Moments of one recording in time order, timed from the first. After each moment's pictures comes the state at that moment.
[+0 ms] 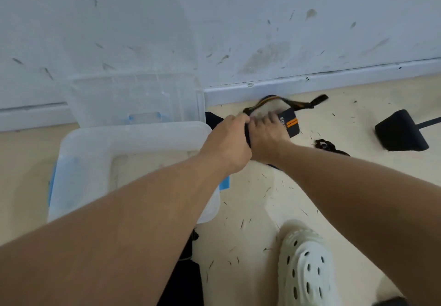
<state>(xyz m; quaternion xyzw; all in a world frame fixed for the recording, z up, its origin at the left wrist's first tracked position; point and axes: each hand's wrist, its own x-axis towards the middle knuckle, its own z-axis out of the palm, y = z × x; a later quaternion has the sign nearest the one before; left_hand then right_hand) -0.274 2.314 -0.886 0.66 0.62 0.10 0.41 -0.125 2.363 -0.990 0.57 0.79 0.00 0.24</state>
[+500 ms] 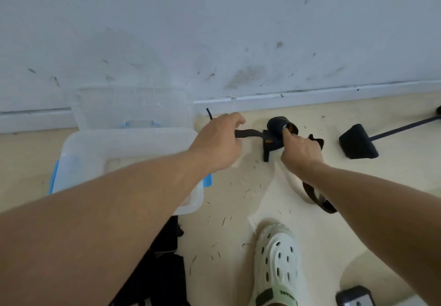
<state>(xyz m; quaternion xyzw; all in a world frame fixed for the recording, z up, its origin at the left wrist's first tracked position) -0.273 2.300 -0.839 0.67 0.59 0.16 0.41 -0.035 2.317 -0.901 0.70 0.69 -0.04 0.17</state>
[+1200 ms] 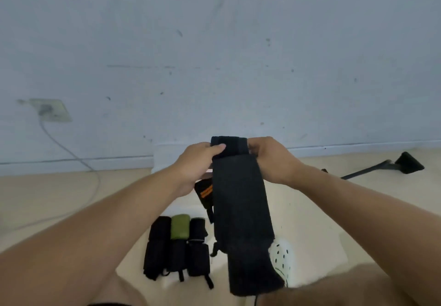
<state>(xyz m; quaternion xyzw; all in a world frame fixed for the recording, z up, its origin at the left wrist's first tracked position) -0.359 2.111 -0.591 0.41 0.59 0.36 0.59 -0.166 2.130 -0.567 0.52 0.73 -0.40 -0.19</state>
